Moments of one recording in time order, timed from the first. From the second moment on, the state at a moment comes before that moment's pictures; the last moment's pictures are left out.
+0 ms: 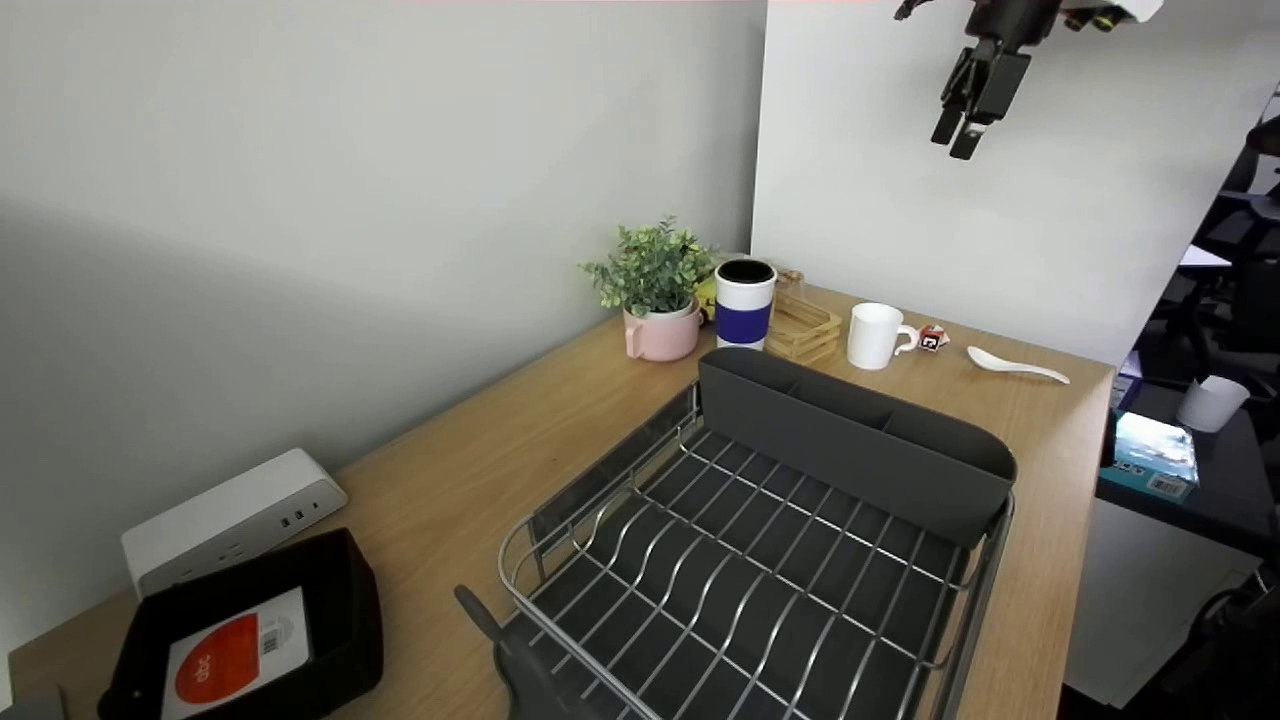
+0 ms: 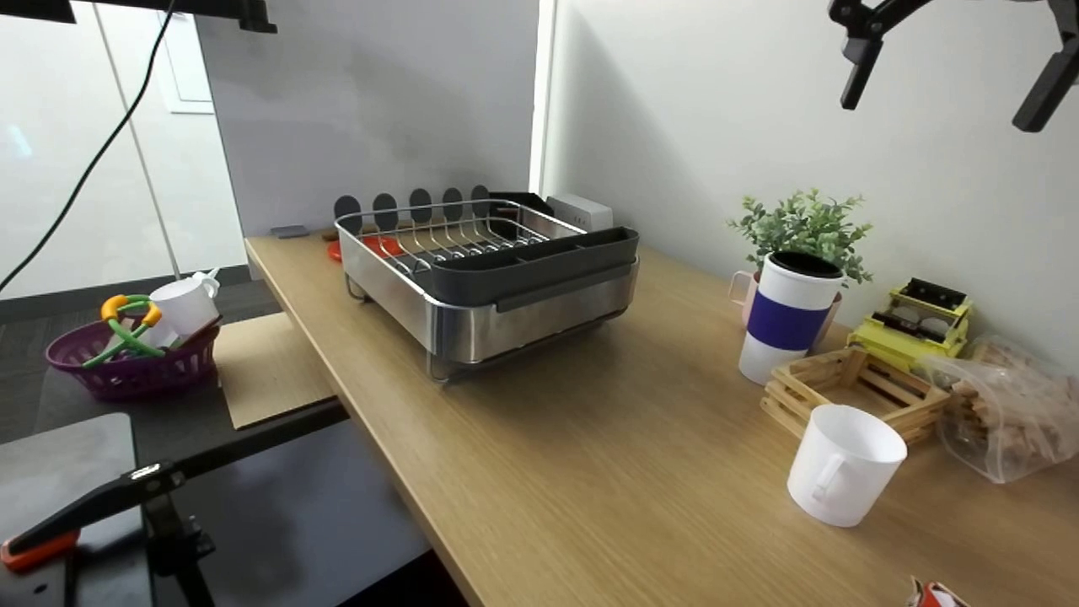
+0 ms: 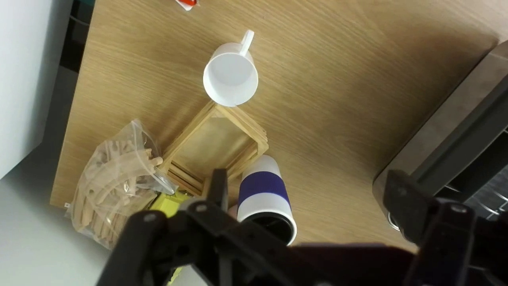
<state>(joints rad) -0.20 0.22 -0.21 -1.72 0.22 2.05 -0.97</state>
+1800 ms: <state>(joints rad) -0.26 0.51 -0.13 -1.48 0.20 1.93 -0.91</state>
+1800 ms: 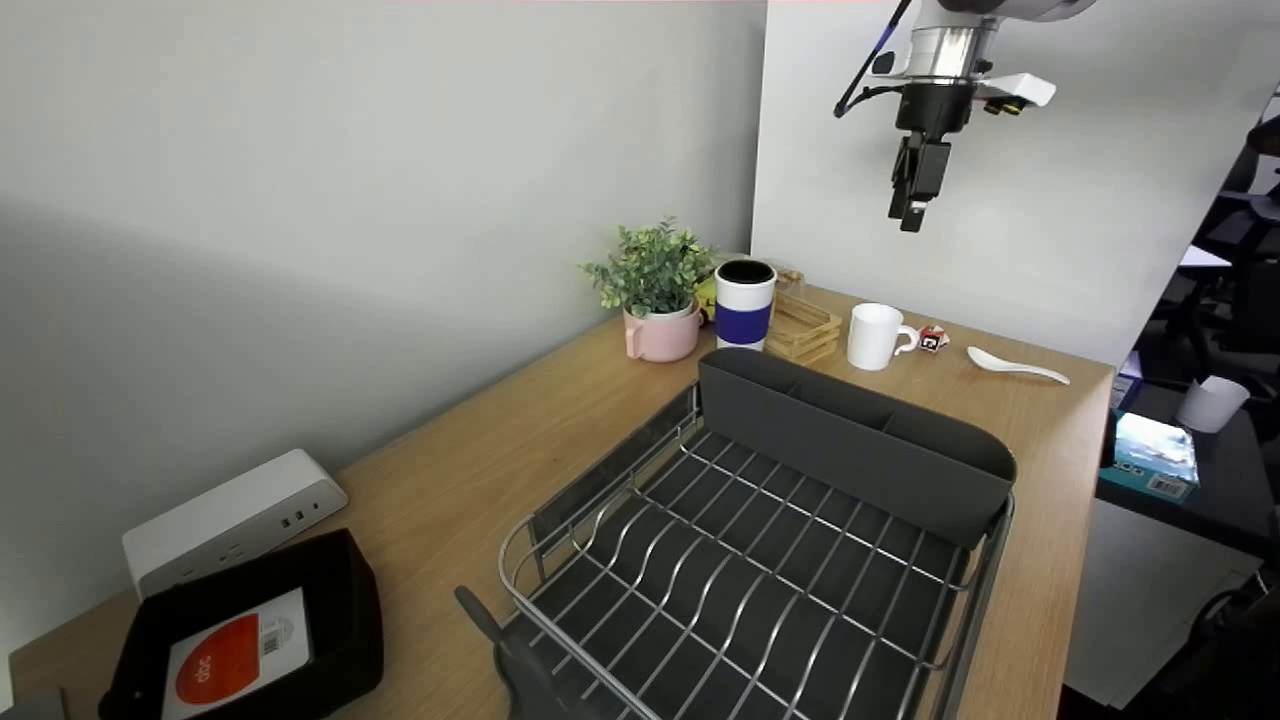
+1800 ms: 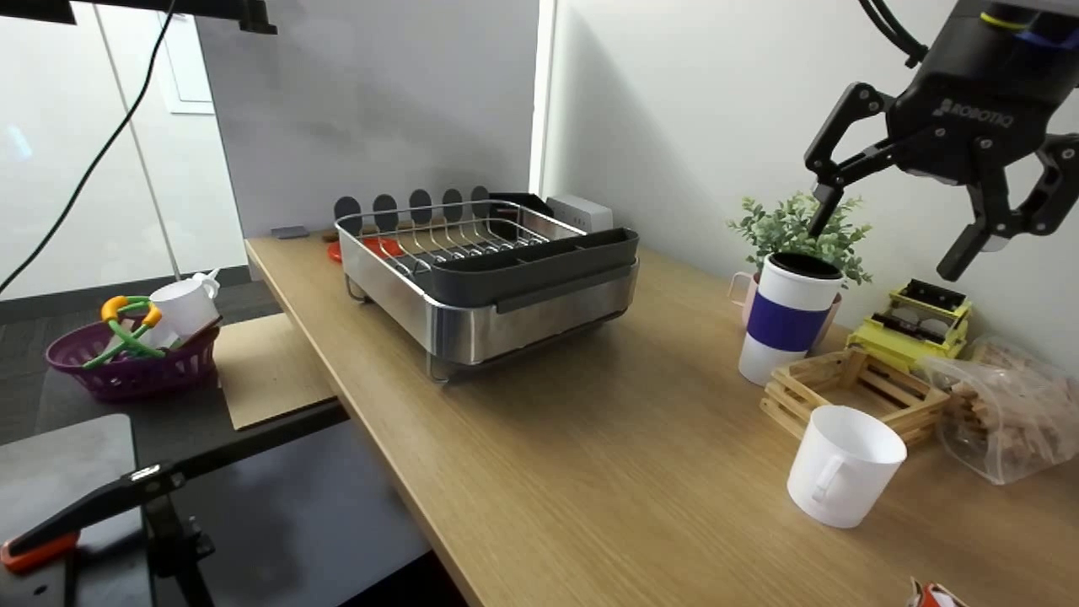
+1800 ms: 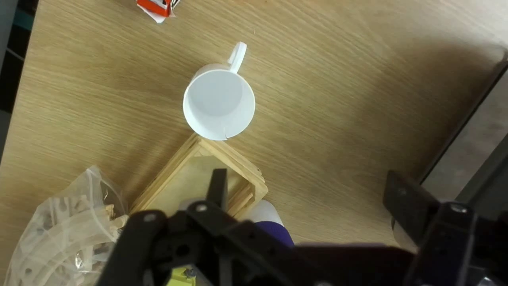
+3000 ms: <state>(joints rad) -0.27 0.74 -0.09 -1.26 0.15 1.79 -0.83</state>
